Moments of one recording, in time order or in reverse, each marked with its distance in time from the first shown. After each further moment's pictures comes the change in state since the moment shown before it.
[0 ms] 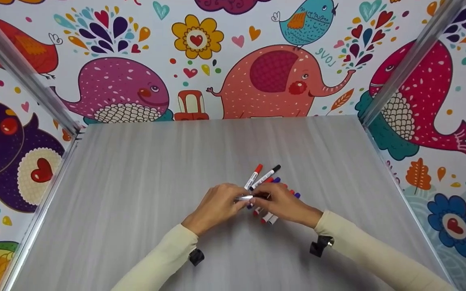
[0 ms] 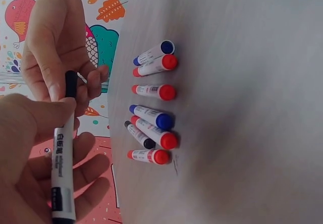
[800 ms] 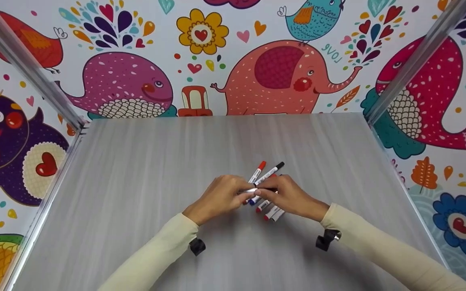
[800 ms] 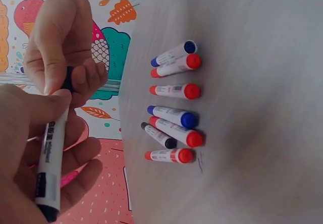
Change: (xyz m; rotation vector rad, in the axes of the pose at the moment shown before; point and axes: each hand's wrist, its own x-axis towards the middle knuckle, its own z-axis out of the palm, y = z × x) left_hand 0.010 0.004 -0.019 -0.036 -0.023 0.103; right_hand 0.004 -0.009 -0.013 -0.026 0.016 -0.150
